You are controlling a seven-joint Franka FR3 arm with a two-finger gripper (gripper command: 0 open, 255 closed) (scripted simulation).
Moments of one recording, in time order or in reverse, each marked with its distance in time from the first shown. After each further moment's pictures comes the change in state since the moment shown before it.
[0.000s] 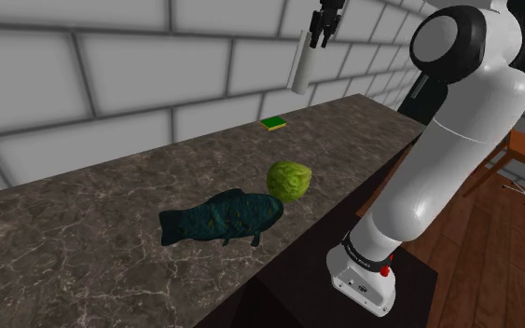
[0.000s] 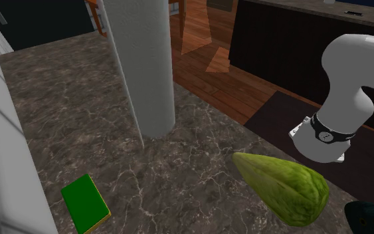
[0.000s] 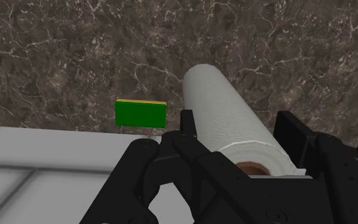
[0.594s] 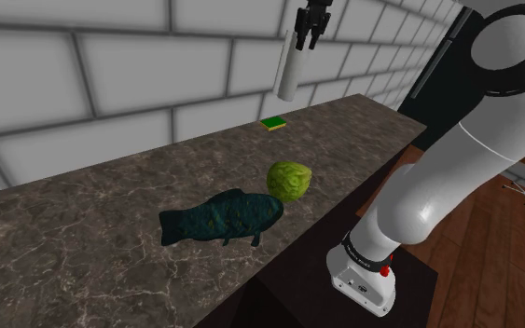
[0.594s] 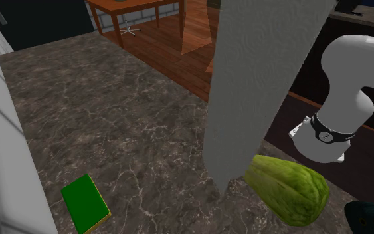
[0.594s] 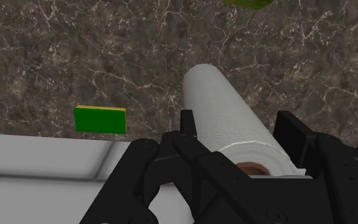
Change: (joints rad) arm 0.118 -0.209 0.140 -0.224 -0.070 0.024 0.251
